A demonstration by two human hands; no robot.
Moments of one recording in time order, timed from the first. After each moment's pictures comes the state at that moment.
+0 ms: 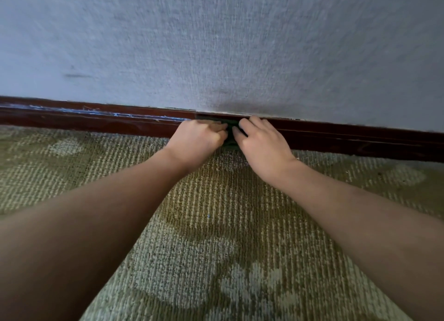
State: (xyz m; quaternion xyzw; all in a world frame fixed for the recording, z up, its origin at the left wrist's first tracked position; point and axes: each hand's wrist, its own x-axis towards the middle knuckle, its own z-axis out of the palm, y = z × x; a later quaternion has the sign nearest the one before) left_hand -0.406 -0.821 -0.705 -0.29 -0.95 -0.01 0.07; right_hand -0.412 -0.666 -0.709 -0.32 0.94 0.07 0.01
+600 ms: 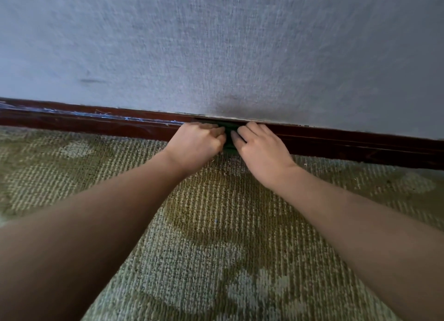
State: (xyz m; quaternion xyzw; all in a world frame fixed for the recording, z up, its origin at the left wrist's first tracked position) left_hand -0.405 -0.837 -0.700 -0.33 -0.94 0.06 0.09; right_hand -0.413 -0.680 -0.709 -0.35 0.93 0.09 -0.01
